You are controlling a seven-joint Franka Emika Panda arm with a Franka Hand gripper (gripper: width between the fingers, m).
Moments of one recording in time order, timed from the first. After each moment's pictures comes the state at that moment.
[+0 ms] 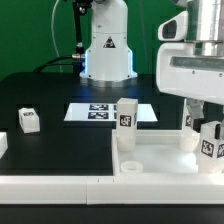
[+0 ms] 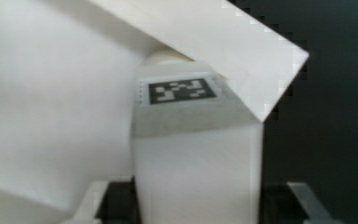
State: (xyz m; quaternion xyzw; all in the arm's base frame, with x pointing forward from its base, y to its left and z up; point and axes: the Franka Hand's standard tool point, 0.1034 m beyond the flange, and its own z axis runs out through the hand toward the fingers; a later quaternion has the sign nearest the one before) arm 0.646 0.103 0.084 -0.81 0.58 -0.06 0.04
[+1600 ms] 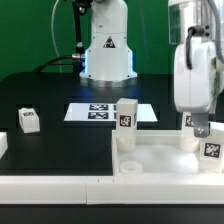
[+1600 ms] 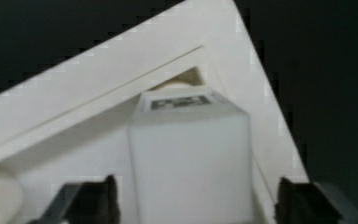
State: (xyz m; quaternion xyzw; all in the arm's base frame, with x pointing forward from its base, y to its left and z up) arm 0.633 0.095 0.096 -0.55 0.83 -0.01 0.10
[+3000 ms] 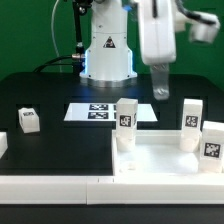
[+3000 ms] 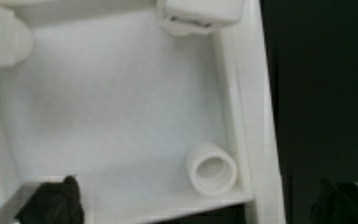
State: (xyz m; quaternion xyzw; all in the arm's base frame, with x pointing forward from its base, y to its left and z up) arm 0.600 0.019 0.144 -0.68 0.72 -0.03 0.12
